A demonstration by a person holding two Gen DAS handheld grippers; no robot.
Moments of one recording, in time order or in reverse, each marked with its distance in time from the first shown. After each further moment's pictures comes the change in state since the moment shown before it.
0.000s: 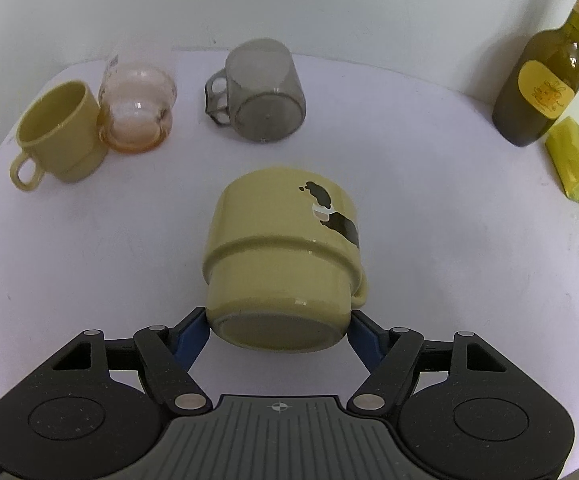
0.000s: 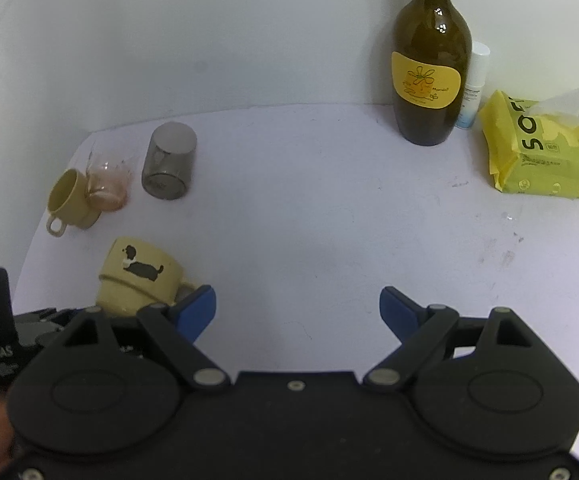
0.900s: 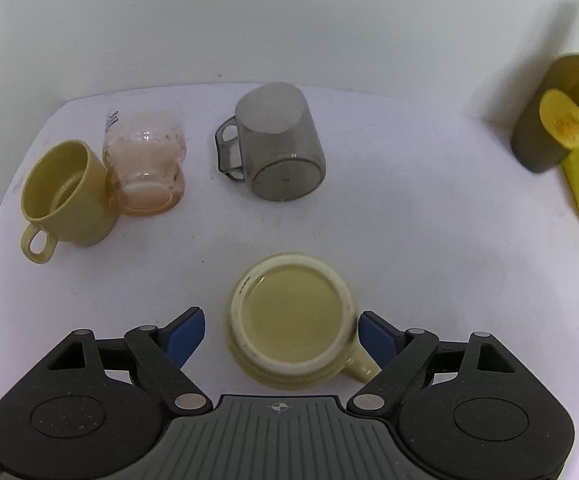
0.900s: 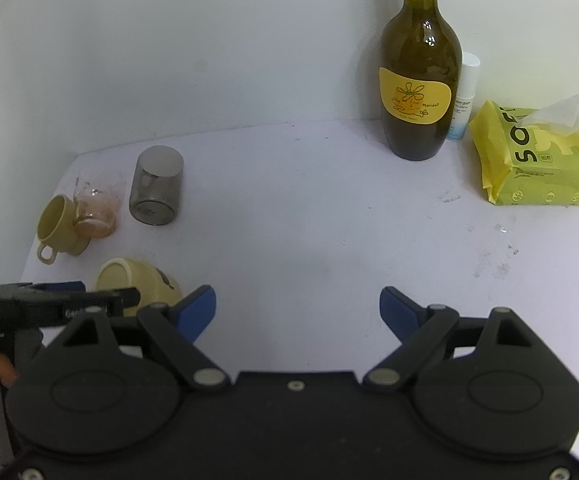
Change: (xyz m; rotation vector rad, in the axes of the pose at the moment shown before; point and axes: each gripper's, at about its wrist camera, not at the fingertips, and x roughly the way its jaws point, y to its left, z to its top) left arm 0.015 0.015 0.046 0.060 0.031 -0.014; right arm 0.008 -0.002 0.015 0.044 -0.019 -0.029
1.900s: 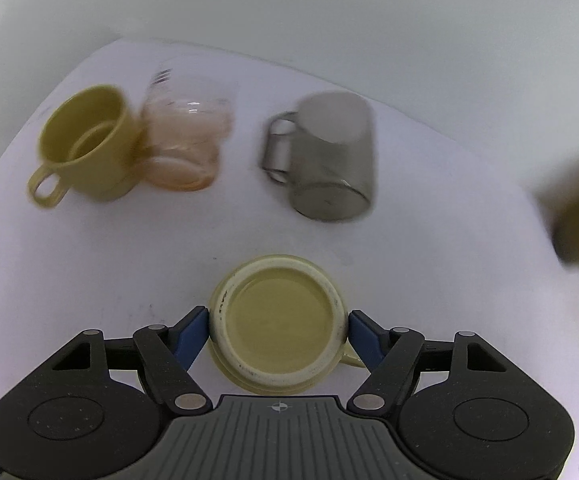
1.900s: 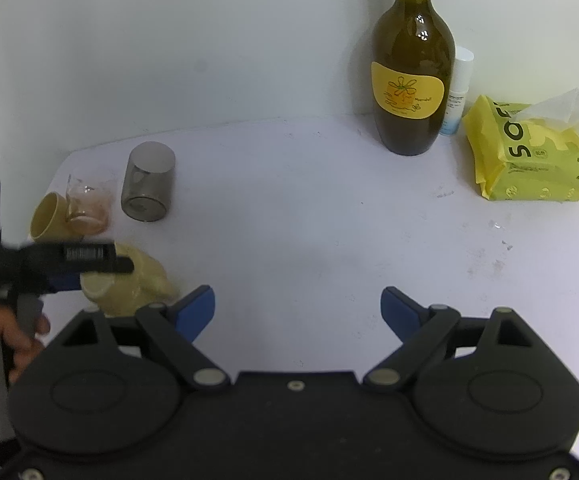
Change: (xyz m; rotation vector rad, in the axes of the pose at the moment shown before) left arm 0.025 0.014 0.037 -0.347 0.048 0.093; right arm -0.001 -0.004 -0.001 0.000 0.011 -0.020
